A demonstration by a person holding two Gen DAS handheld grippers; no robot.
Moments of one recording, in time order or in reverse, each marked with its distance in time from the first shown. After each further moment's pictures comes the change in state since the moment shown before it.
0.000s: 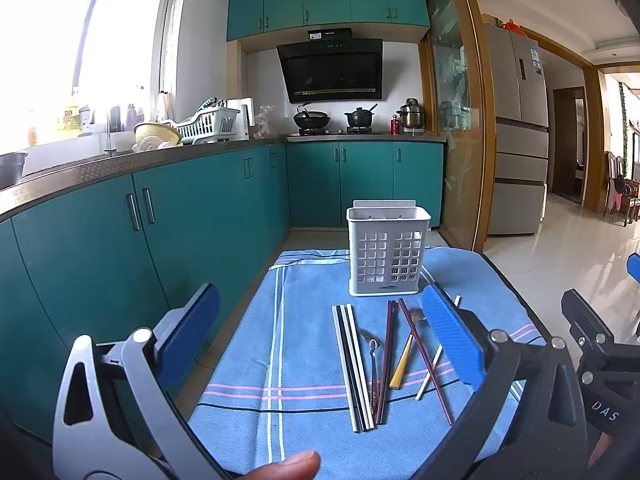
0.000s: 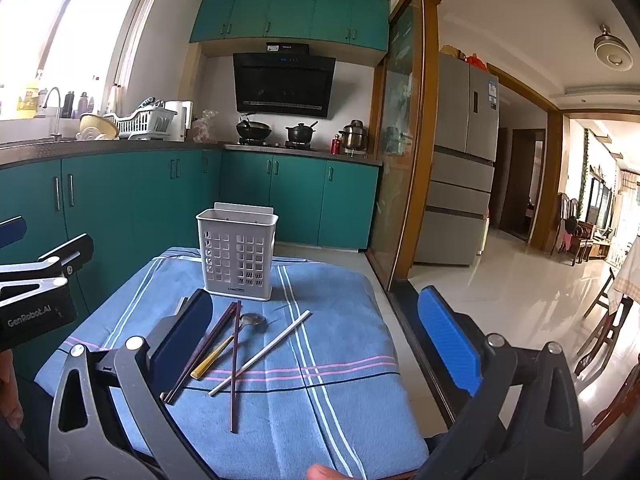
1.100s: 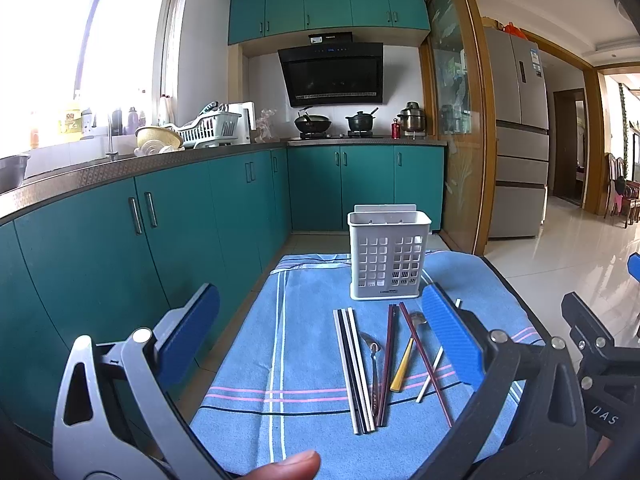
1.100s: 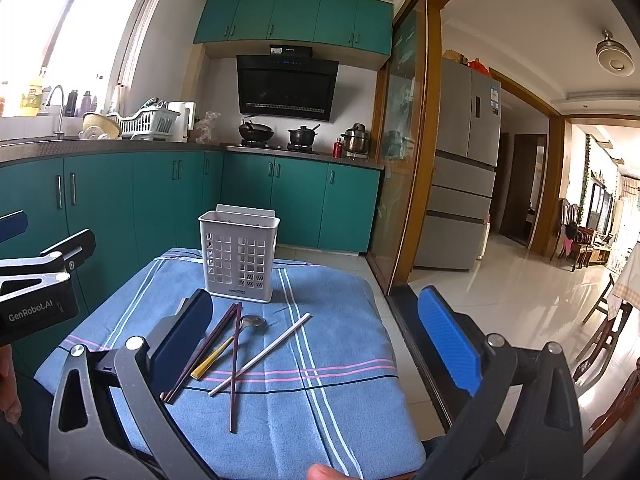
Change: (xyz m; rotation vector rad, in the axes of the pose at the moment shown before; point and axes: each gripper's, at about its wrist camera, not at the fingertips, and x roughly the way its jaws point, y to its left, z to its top) left arm -0.004 0.004 0.001 -0.007 -0.012 0.000; right arm -0.004 -0.002 0.002 -0.011 -0.009 0.004
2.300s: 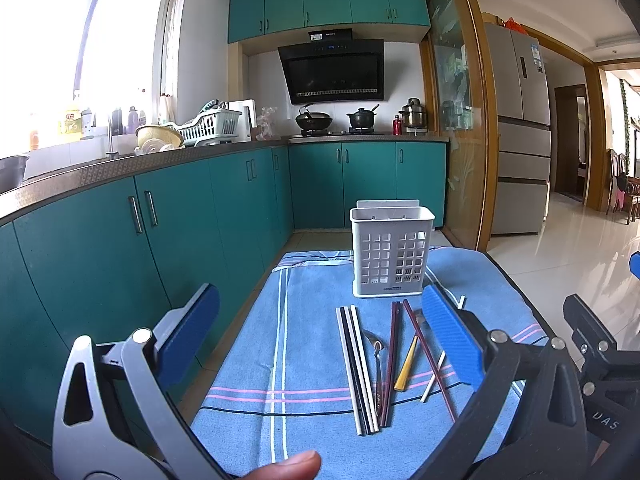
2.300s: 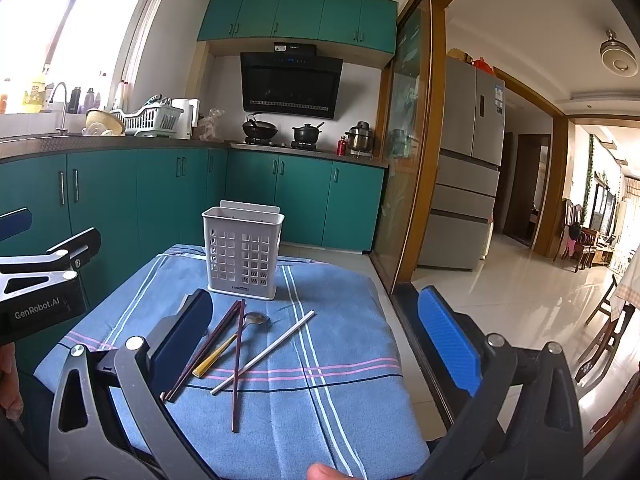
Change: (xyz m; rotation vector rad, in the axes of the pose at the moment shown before) left arm 0.006 0.006 0.002 0.011 0.013 0.008; right arm 0.009 0.006 -0.003 -0.009 0.009 0.009
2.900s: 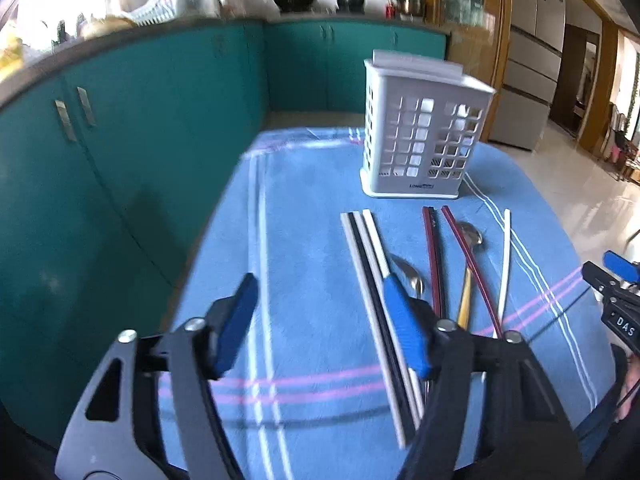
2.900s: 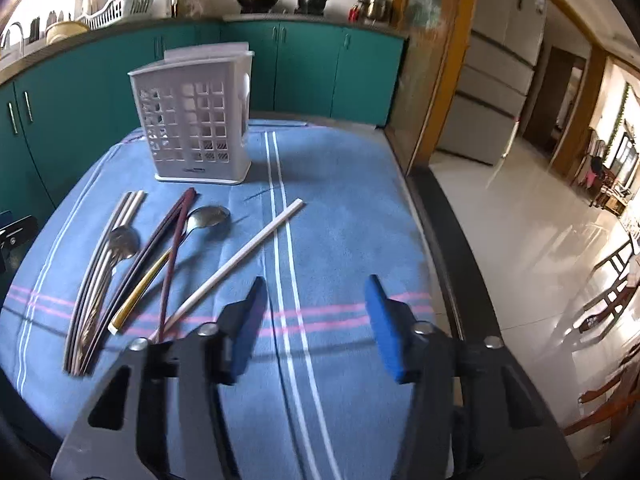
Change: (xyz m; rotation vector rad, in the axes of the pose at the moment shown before) left arm 0.187 0.020 -0.041 0.010 0.471 -0.114; right arm 0.187 -0.026 -0.050 -0.005 0.518 0.061
